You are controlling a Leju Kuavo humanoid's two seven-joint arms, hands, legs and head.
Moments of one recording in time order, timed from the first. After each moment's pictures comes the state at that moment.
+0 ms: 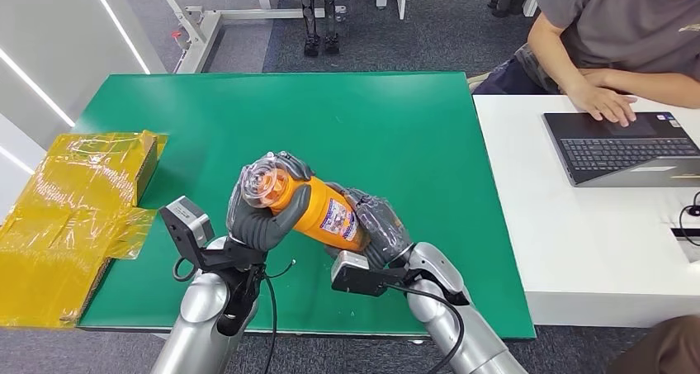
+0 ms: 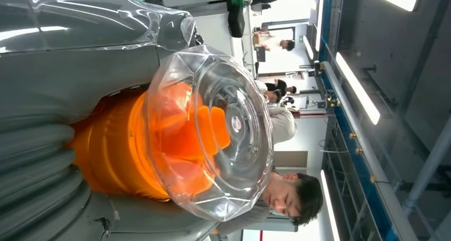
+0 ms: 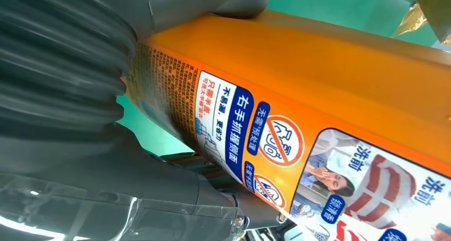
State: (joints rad) left arm -0.27 -0.20 -0.43 -1.50 0.01 0.02 -0.52; right arm -0.40 0.11 0.55 -1.11 0.74 -0.11 -0.52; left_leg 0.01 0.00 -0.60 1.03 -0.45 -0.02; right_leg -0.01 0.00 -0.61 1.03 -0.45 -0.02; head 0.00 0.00
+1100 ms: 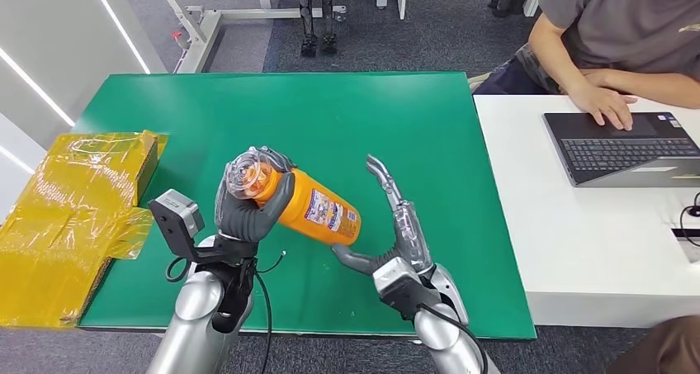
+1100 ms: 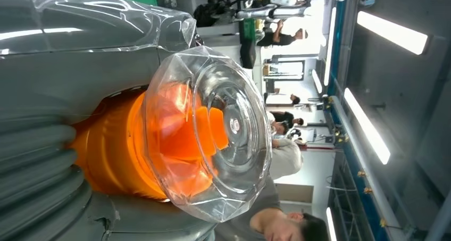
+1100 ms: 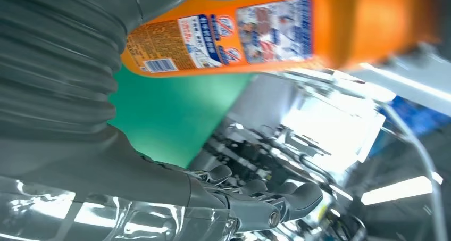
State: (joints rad) left arm -0.27 -0.20 -0.39 -1.49 0.02 0.09 -0.52; right arm -0.20 0.14 0.51 -1.40 0.35 -0.24 -0.60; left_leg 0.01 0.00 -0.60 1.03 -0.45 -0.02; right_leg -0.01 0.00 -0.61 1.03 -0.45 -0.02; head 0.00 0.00
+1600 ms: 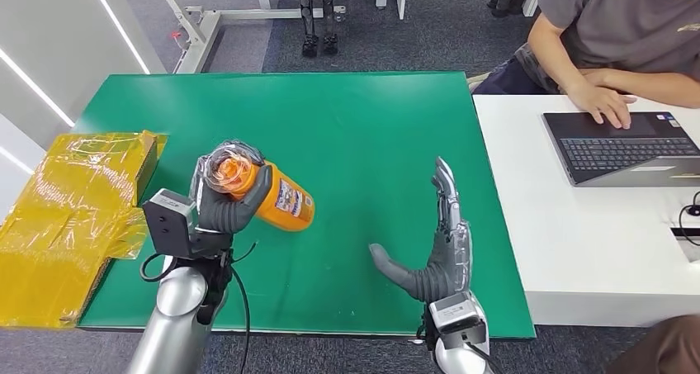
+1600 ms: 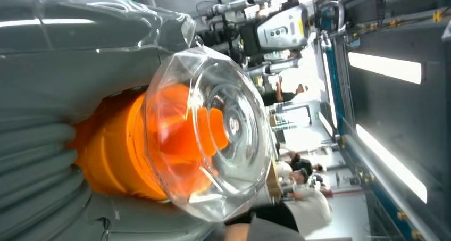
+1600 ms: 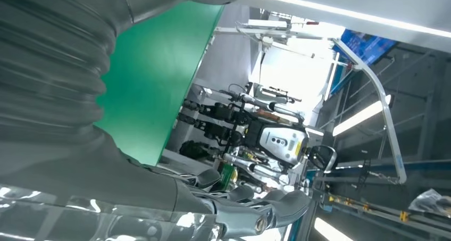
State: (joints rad) left arm -0.28 -0.13 -0.34 -1.51 -0.18 0.20 -0.51; right arm -0.05 0.13 0.48 -1.61 0.26 -0.38 -0.67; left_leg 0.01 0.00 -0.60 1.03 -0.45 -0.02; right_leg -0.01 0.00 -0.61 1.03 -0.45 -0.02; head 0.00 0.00
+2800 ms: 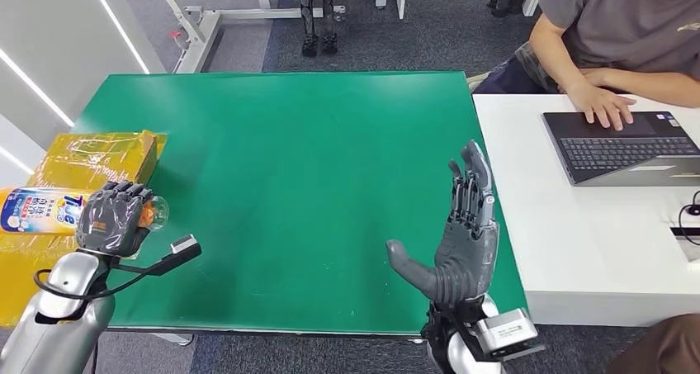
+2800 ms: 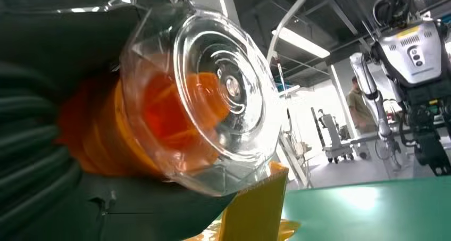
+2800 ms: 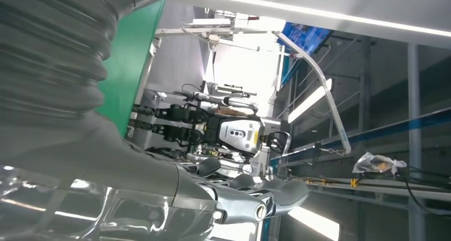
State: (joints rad) left arm -0.27 0.34 -0.15 -1.17 -1.39 0.56 -0.38; right arm -0.08 0.10 0.54 -1.75 0.09 -0.36 -0.70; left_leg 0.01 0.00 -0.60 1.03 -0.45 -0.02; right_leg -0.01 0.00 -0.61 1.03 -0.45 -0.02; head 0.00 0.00
